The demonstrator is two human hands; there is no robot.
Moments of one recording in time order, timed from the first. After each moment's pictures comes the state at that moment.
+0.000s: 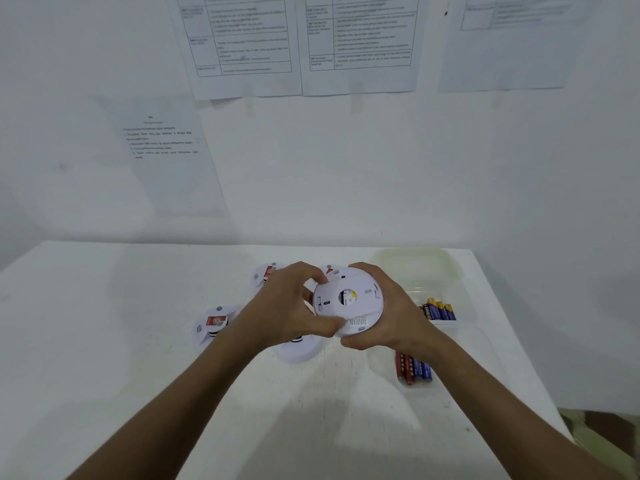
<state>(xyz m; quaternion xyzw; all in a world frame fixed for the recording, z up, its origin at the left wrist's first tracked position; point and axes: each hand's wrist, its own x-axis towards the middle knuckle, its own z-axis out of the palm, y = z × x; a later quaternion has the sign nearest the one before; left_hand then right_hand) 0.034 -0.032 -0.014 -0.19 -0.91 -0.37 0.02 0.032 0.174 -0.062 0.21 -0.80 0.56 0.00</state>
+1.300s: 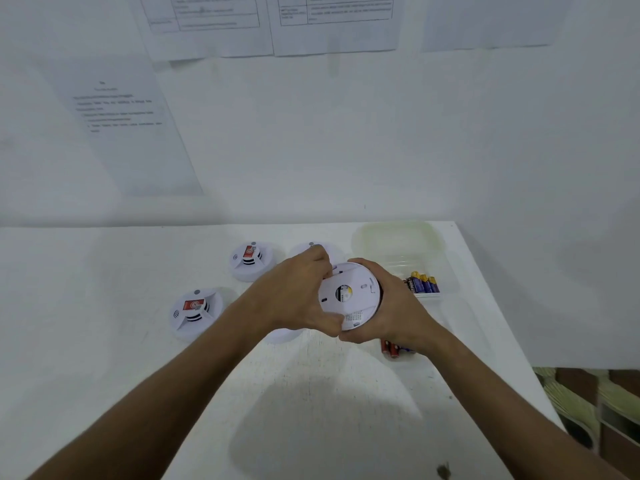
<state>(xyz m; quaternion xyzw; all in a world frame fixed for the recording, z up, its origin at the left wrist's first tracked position) 0.023 0.004 -0.024 -0.29 -0.95 -0.14 -0.02 0.044 0.195 -0.091 0.15 -0.83 0.54 0.01</state>
